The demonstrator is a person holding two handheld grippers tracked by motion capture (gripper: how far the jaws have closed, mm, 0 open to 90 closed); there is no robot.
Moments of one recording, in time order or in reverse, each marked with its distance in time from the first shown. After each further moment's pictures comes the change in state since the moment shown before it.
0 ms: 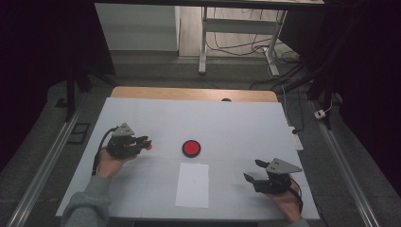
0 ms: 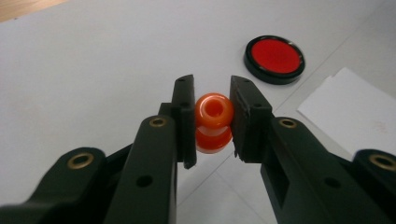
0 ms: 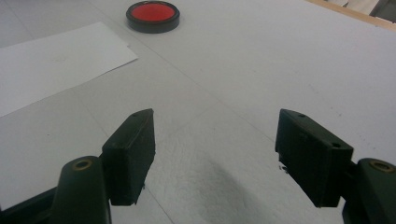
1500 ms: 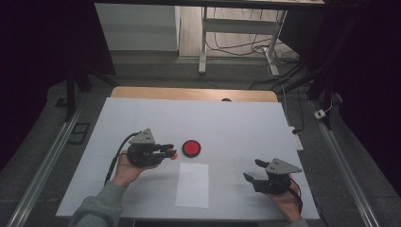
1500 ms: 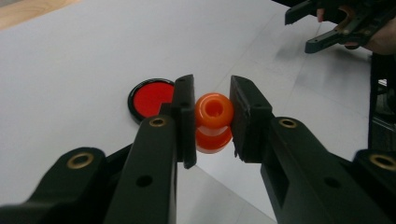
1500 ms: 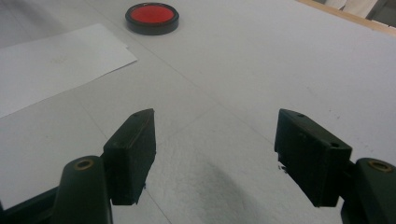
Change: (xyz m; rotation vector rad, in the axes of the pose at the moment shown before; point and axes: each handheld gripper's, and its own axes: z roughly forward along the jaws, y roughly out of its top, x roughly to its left) left arm -0.069 0.031 0.010 -0.051 -0.235 0.122; right arm 0.001 0.001 0.000 -0.008 -0.008 -0.008
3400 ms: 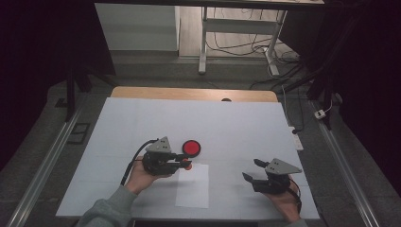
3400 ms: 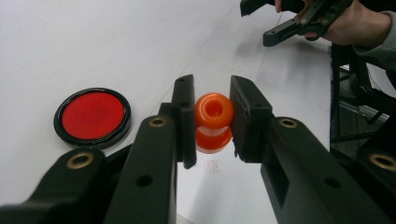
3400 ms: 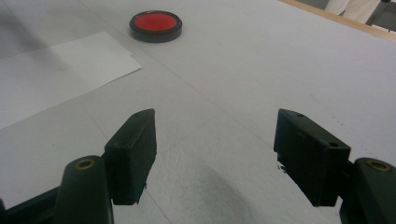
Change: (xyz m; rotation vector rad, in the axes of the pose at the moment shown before) left arm -0.027 0.005 0.030 0.028 -0.106 0.039; right arm 0.003 0.003 0.000 -0.024 0.016 0.011
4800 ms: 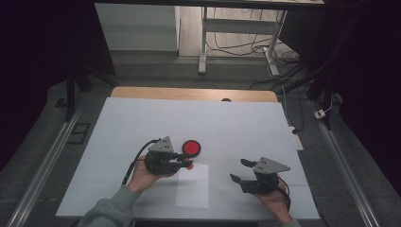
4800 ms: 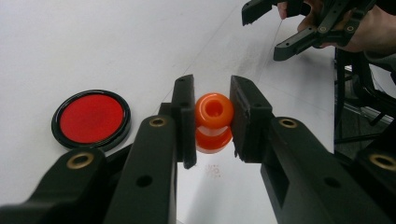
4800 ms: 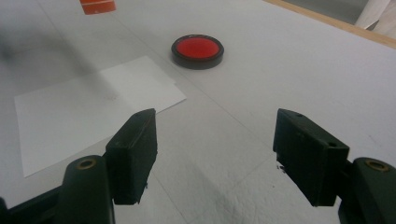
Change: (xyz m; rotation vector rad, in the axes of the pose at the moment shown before) left arm 0.000 0.002 0.005 0.000 0.003 0.001; right arm 0.027 0.024 0.017 -0.024 0.091 -0.018
